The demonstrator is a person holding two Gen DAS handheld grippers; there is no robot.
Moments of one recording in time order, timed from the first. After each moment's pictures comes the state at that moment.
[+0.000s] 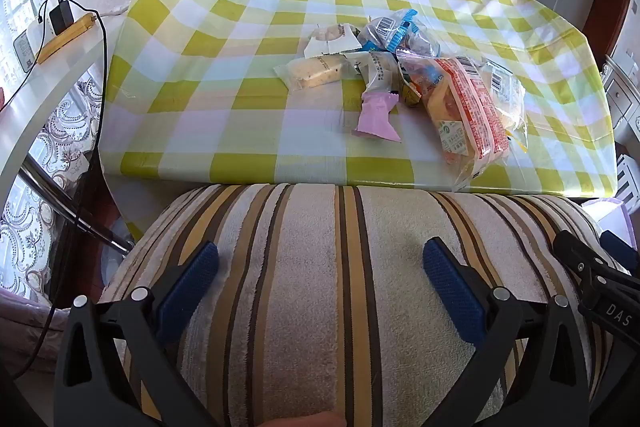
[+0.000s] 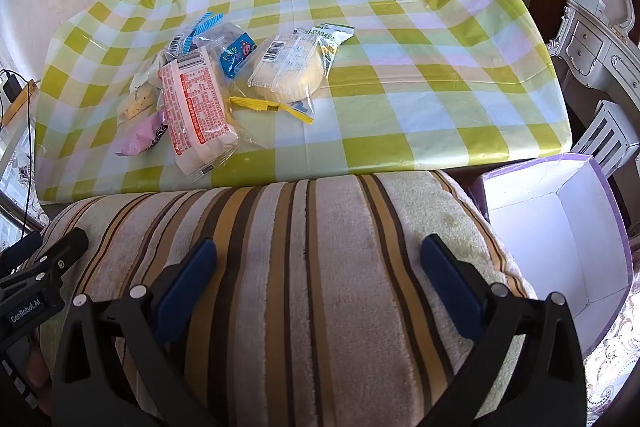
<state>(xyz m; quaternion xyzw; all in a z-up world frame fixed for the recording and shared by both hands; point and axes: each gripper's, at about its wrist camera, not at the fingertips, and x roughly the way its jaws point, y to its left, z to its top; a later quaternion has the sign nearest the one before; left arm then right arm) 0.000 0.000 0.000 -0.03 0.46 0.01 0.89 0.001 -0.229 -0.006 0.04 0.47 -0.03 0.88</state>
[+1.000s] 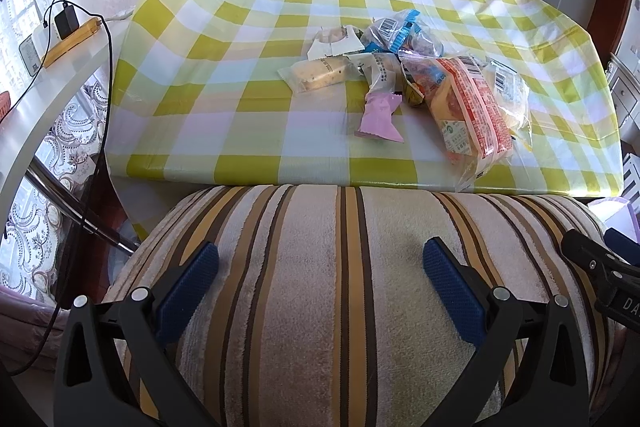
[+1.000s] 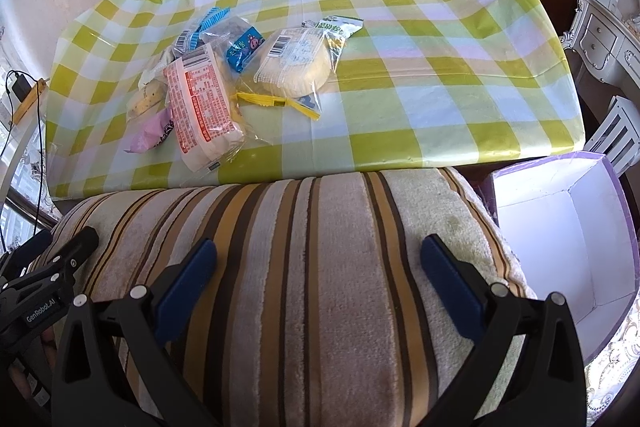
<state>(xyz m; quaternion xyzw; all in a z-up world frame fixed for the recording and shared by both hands) -0.001 -0.002 0.001 -0.02 0.46 0.02 0.89 0.006 -0.236 -0.004 0.06 0.48 0.00 0.87</state>
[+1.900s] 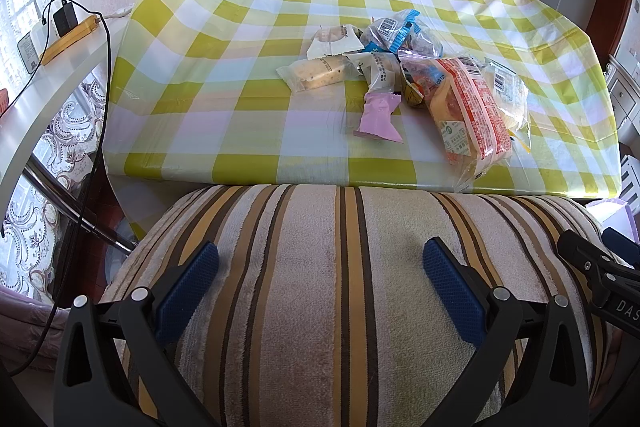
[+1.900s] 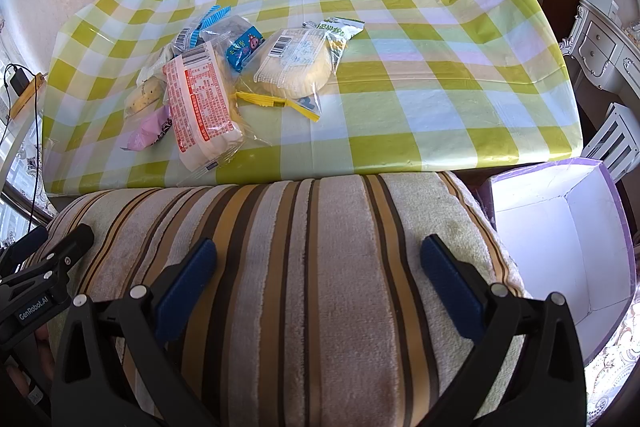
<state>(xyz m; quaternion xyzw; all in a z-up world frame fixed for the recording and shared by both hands) 0.000 -0.003 0.000 -0.02 0.46 0.02 0.89 0.008 -0.234 -0.005 0.04 0.48 0.00 0.88</state>
